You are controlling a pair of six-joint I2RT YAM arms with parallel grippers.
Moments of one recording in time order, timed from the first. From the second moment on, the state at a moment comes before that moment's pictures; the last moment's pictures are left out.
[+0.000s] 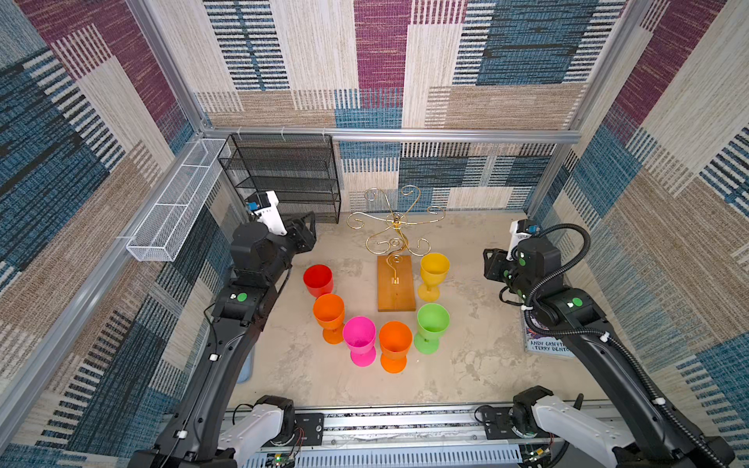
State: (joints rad) left arm -0.19 1.04 1.10 -0.23 -0.01 -0.43; right arm 0.33 0.97 1.05 -0.52 0.25 0.43
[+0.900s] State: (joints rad) left arm -0.07 1.34 0.53 0.37 -0.39 0.02; right arm 0.28 1.02 0.70 0.07 0.46 0.32
